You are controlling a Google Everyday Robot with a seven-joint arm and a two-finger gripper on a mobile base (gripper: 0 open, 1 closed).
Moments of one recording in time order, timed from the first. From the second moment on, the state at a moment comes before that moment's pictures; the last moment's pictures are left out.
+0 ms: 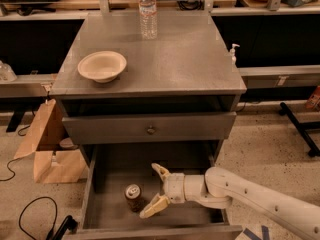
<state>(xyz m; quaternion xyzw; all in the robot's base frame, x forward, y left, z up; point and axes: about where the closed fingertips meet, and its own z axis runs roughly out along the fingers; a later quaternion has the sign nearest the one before) 0.486 0.047 0.490 -0.48 0.64 0.41 0.44</state>
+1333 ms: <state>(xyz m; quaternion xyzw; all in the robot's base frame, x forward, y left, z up) 0.410 -0.055 0.621 -0.53 0.68 0.35 0.37</state>
